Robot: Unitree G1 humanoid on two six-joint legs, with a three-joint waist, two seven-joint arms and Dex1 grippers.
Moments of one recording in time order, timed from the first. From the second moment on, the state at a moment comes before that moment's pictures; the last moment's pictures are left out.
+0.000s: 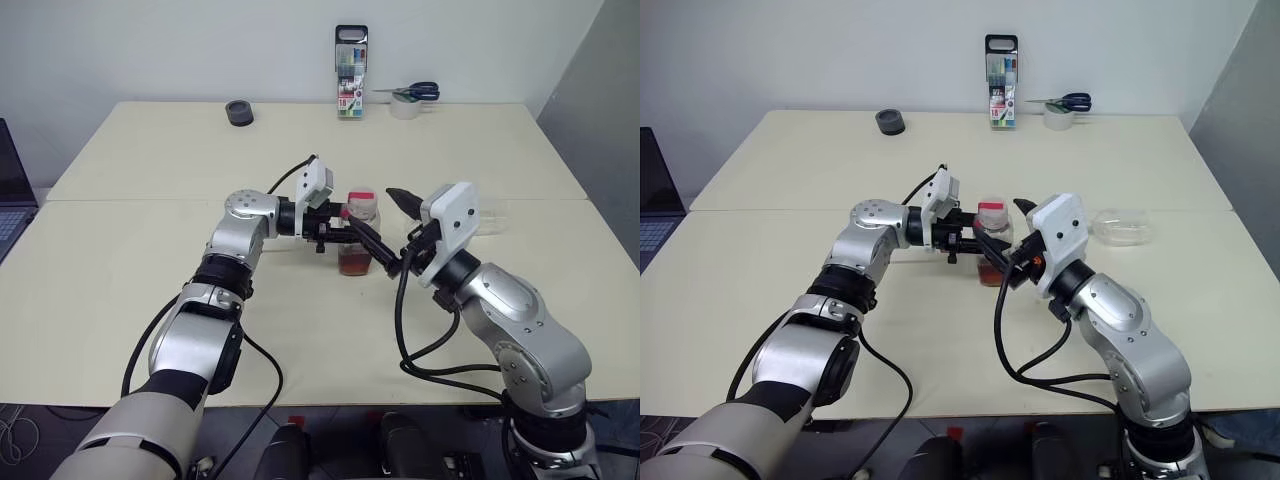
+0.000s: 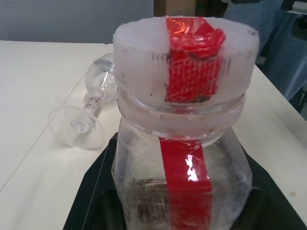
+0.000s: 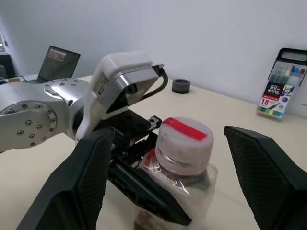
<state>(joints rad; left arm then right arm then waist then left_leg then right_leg) -1.03 0.30 -0.11 0.83 -0.22 0.01 -1.41 -0.38 -0.24 0.12 -0.68 0.31 0.75 0.28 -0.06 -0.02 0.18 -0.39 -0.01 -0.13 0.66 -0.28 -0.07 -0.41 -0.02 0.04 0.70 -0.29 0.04</state>
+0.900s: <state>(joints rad) -1.01 0.30 -0.11 0.75 -0.22 -0.03 -1.43 -0.46 -0.35 0.02 -0.63 0.48 0.85 0.37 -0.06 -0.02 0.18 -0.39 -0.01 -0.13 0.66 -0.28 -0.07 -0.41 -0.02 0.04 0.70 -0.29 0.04</state>
